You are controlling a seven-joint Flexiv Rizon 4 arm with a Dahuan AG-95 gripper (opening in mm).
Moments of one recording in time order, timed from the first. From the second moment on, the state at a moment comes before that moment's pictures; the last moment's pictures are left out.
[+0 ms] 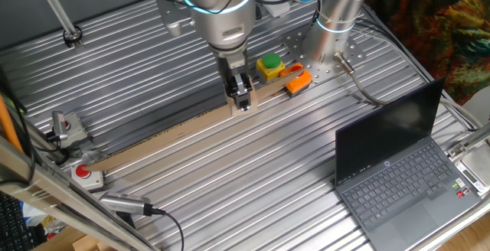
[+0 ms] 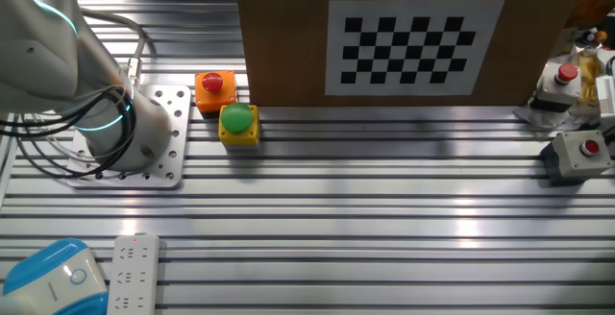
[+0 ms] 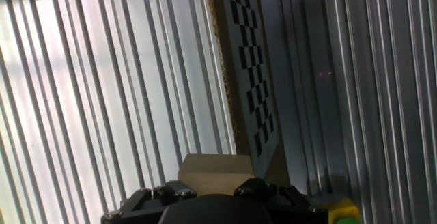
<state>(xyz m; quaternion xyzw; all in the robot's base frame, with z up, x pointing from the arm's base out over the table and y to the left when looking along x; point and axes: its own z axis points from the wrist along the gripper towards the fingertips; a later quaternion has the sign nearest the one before) 0.454 0.202 0.336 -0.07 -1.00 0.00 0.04</state>
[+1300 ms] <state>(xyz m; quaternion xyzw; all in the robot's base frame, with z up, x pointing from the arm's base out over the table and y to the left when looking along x) 0.455 0.203 0.336 -0.01 -1.00 0.00 0.06</state>
